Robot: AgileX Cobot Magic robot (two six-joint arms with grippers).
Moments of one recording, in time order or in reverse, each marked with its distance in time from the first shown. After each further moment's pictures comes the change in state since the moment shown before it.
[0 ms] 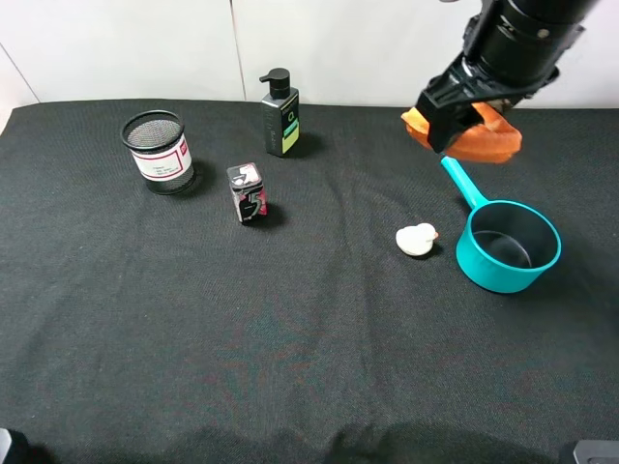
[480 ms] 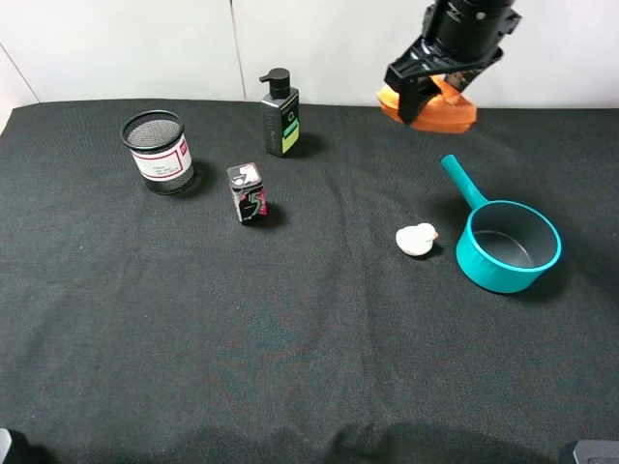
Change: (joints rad) left arm 0.000 0.000 0.000 0.000 0.000 0.000; right arm -0.061 0.283 -0.299 0.056 0.014 -0.128
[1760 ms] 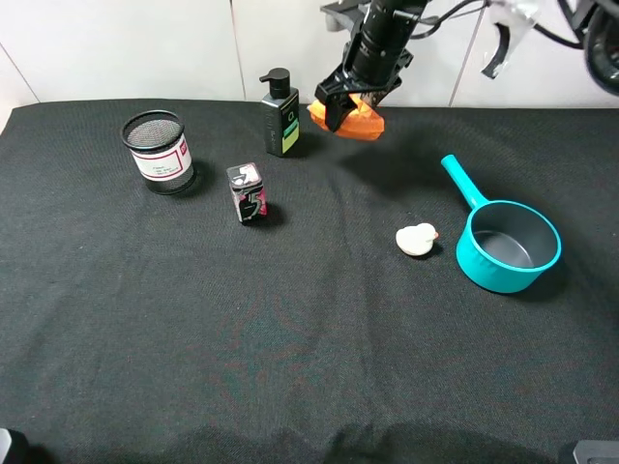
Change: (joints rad) left arm 0.000 0.000 0.000 0.001 0.000 0.000; right arm 0.000 0.455 -0.447 0.193 -0.022 -0.167
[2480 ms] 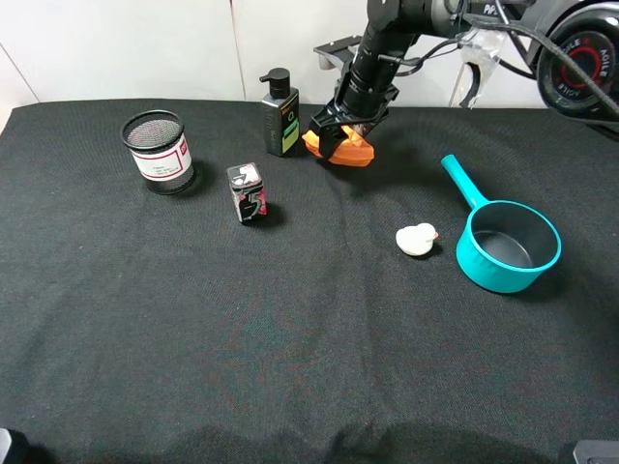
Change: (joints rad) left arm 0.000 0.000 0.000 0.000 0.000 0.000; right arm 0.000 0.113 -0.010 0.032 -0.055 -0.024
